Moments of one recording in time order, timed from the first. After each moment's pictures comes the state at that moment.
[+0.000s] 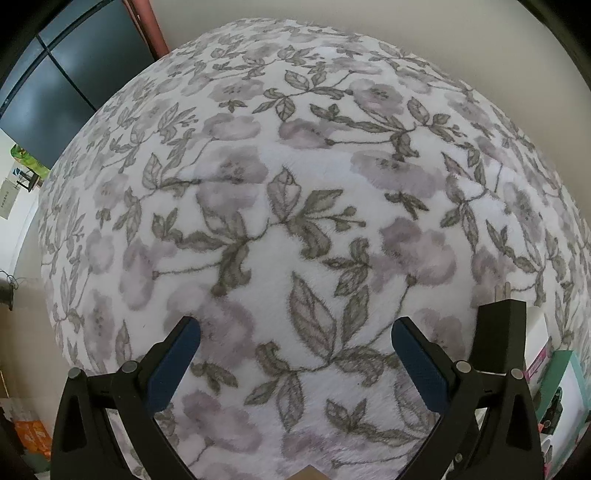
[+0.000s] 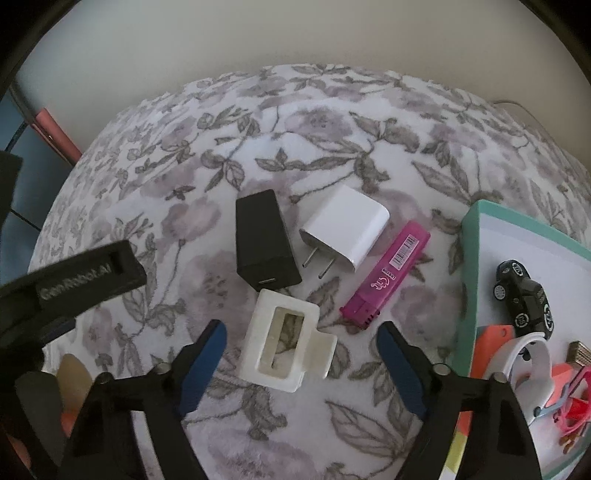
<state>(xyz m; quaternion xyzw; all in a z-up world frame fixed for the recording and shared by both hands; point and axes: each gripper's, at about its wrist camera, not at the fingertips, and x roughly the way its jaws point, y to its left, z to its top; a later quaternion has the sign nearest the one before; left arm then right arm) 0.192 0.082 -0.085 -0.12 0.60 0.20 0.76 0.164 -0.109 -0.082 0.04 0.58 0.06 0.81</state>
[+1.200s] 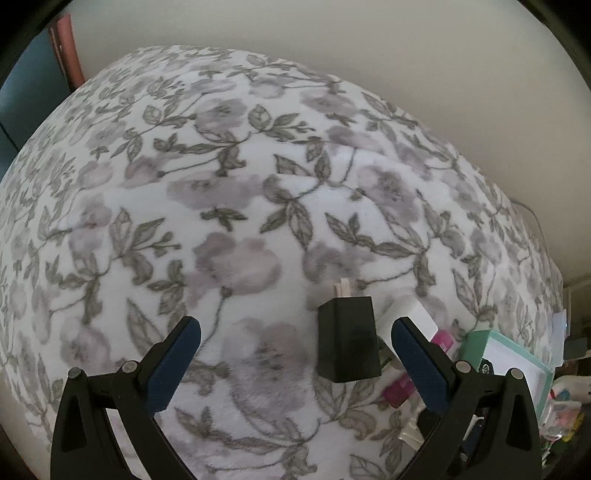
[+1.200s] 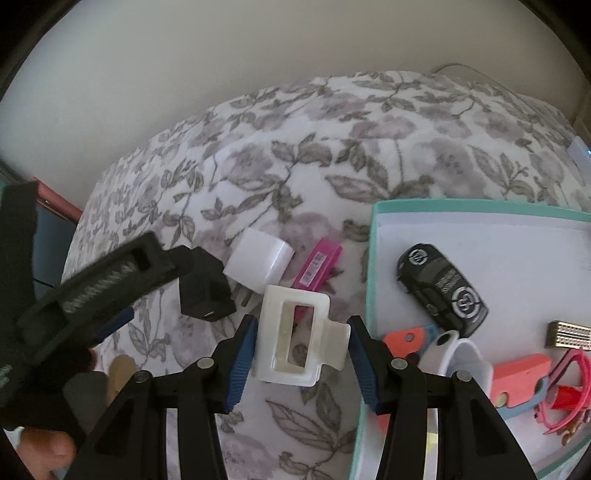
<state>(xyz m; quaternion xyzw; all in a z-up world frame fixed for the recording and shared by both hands) 0.223 -0.007 -0.069 -0.13 0.57 0.04 0.81 0.164 -0.195 -0.060 0.15 0.57 0.03 0.81</state>
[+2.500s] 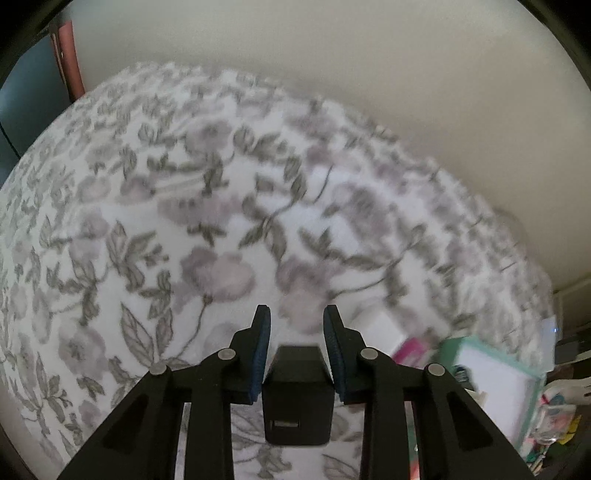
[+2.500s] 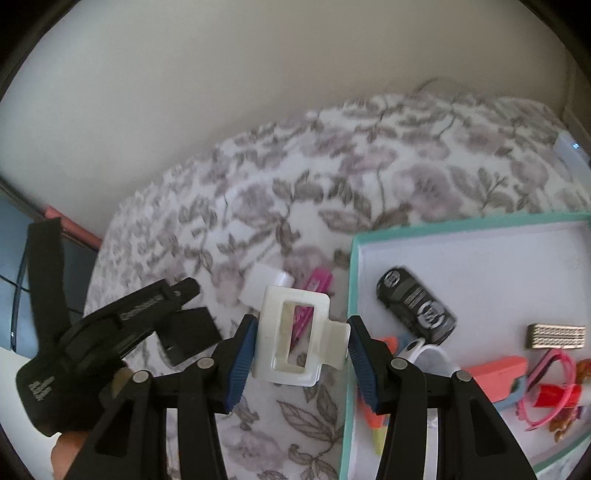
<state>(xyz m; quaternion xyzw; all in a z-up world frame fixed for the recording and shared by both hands) 0.215 -0.021 -0.036 -0.14 0.54 0.03 0.83 0.156 -0.225 -0.018 0.21 0.53 0.04 0.82</state>
